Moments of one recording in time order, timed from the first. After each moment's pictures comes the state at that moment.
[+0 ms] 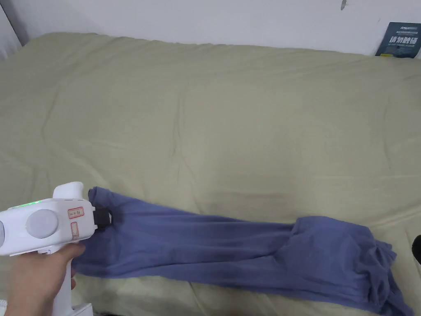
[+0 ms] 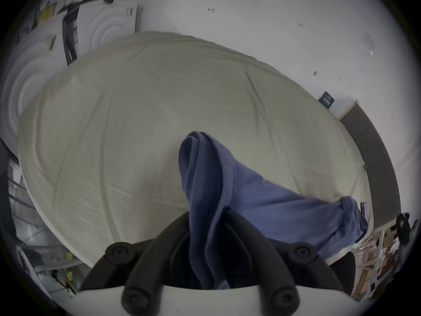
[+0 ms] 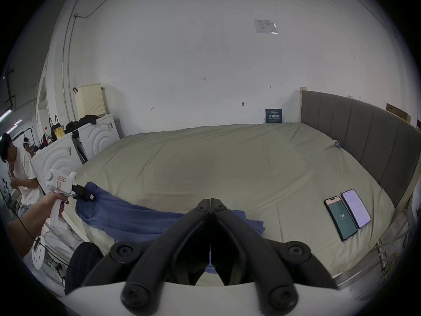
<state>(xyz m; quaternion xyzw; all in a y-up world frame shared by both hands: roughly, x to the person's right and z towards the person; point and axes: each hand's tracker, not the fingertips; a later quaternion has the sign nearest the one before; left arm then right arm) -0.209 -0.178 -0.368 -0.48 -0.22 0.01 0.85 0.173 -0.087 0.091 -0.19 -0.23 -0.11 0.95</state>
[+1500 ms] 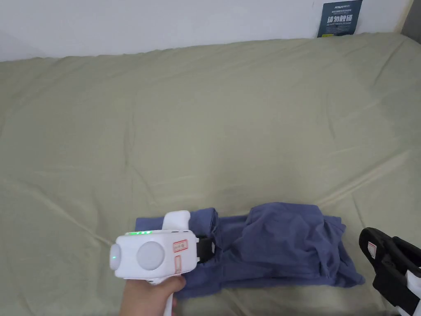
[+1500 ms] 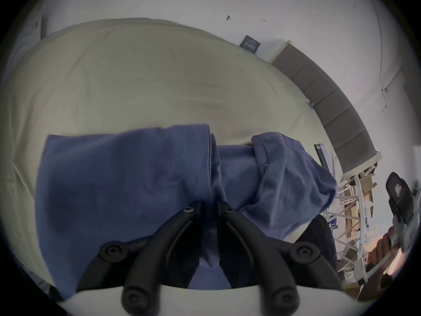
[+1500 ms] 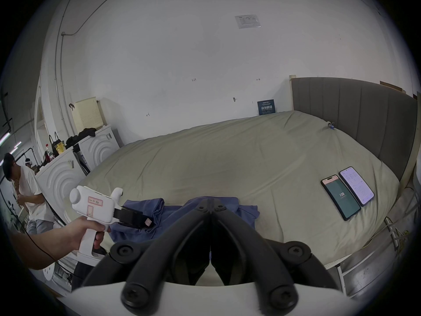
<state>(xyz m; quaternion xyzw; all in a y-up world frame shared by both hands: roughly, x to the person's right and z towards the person) 0.015 -0.225 -0.223 -0.53 -0.44 -0.03 0.72 0.184 -0.111 0.133 -0.18 -0.24 -0.16 0.94</state>
